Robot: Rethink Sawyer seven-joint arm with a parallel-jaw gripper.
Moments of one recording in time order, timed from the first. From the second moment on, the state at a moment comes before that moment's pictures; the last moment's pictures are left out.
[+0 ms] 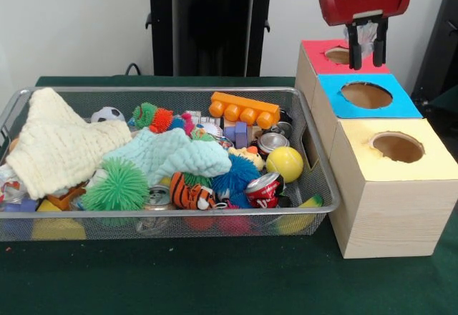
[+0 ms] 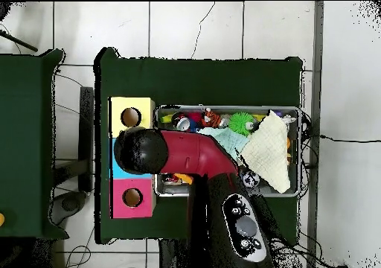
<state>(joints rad) -0.24 -0.84 0.24 1.78 0.07 0.61 1.66</state>
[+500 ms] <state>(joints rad) -0.14 -0.79 0.14 1.77 0.07 0.56 1.66</state>
